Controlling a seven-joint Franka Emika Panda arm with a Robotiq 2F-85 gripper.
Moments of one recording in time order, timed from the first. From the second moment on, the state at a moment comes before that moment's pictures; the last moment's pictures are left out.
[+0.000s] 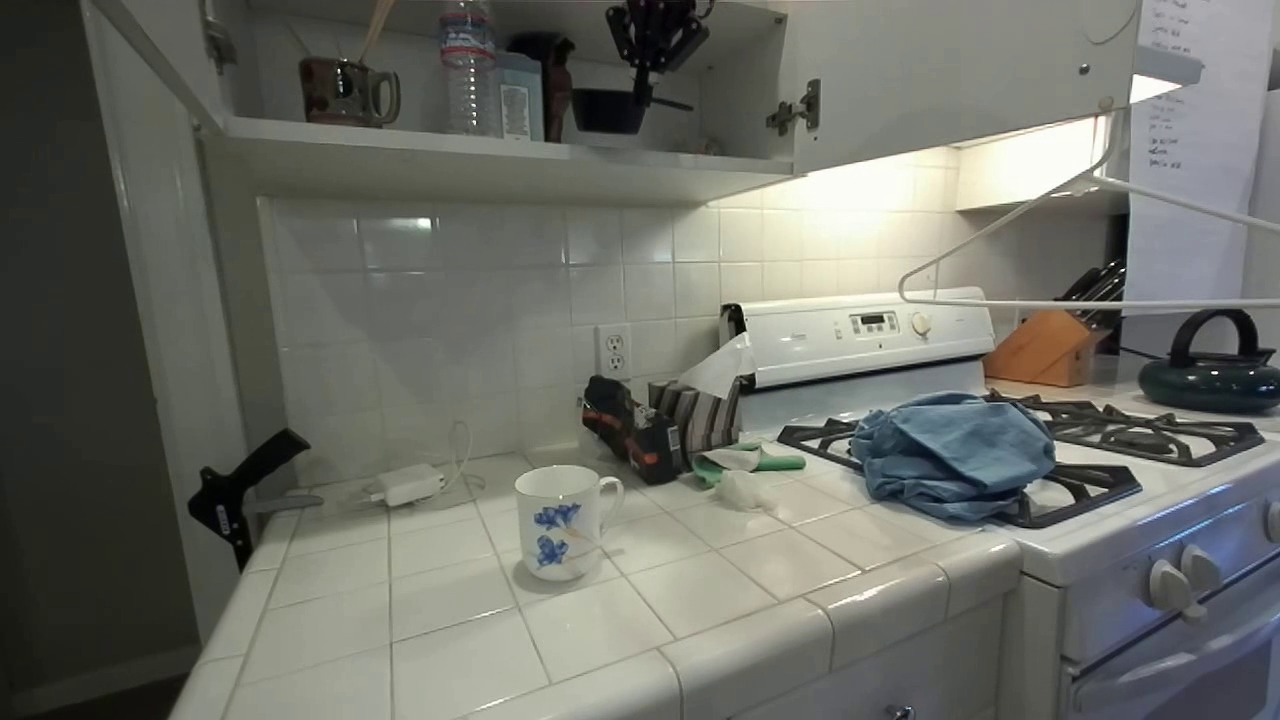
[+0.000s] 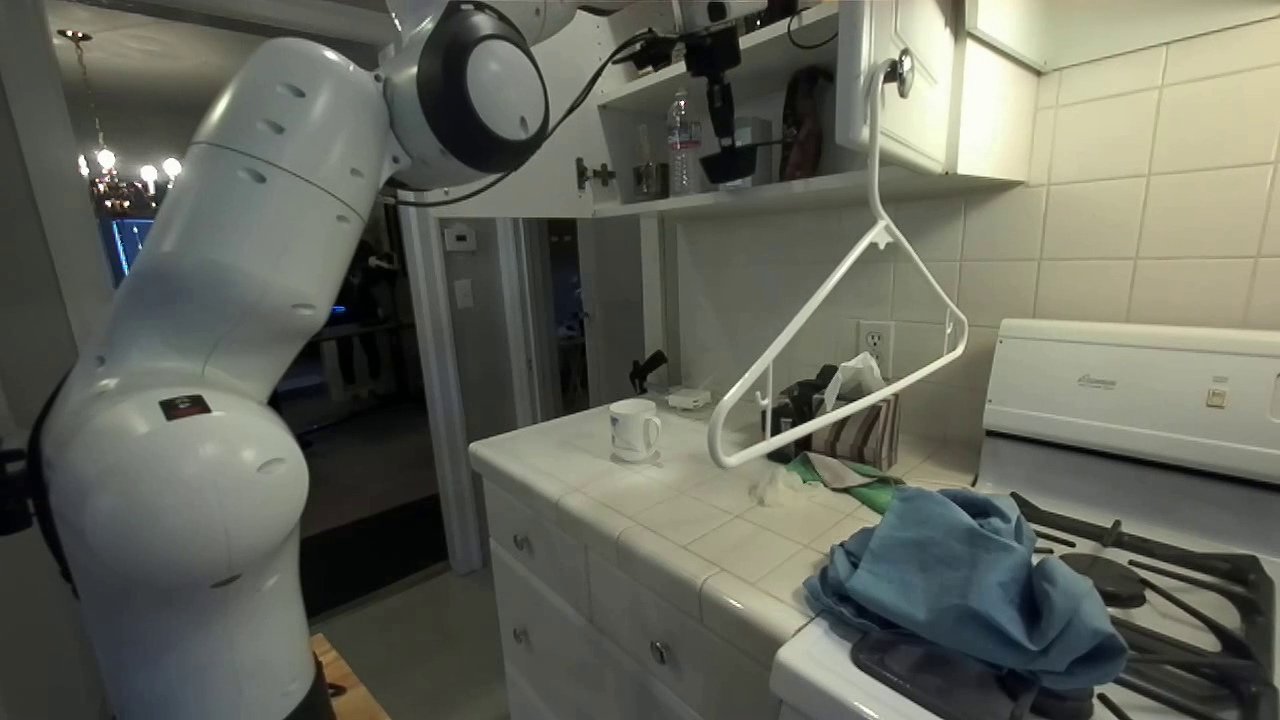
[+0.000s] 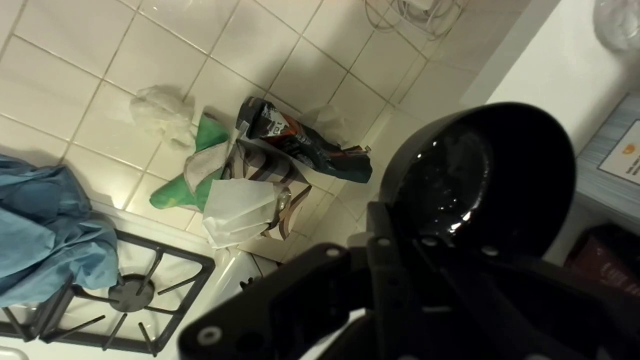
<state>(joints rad) 0.03 0.50 -0.04 -0.61 0.05 1.52 1.13</state>
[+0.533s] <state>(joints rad) 0.03 0.59 -0.04 -0.50 0.05 1.52 1.25</state>
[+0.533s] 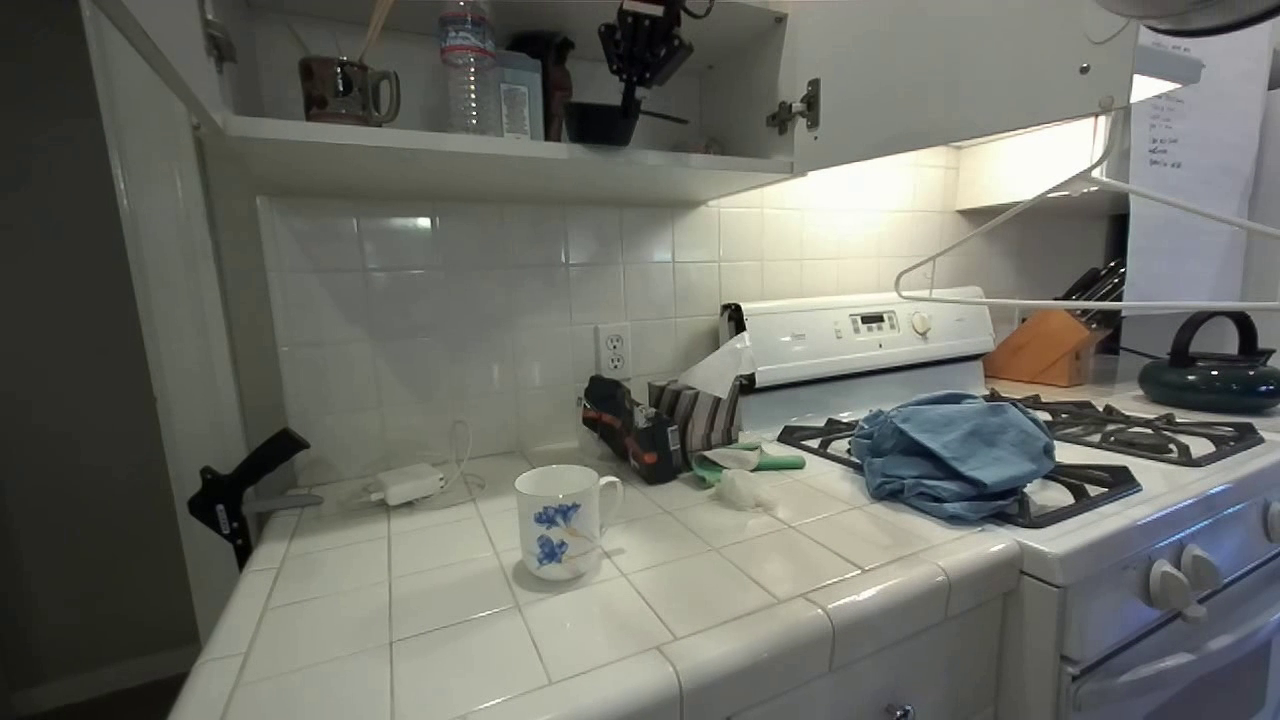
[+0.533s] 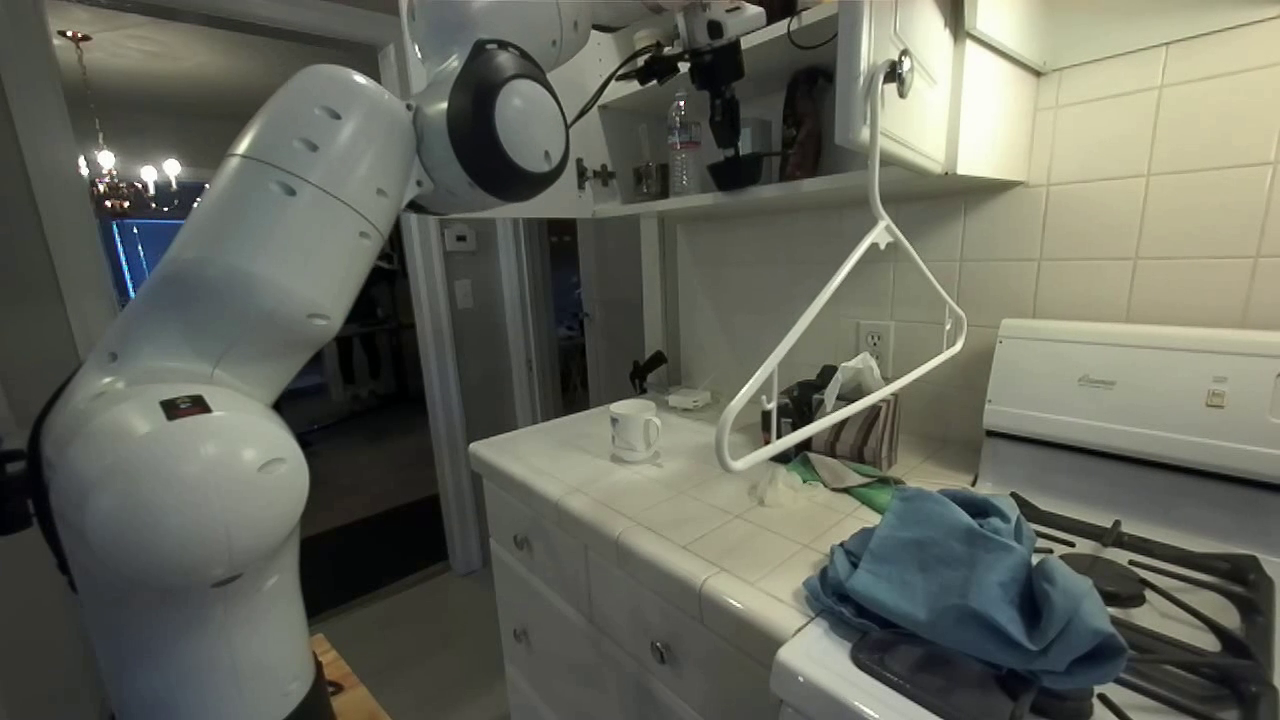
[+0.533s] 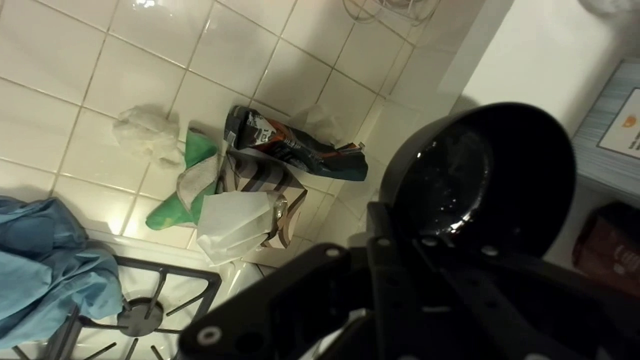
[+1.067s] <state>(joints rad) 0.04 0.63 -0.04 -0.45 0.05 1.53 1.32</state>
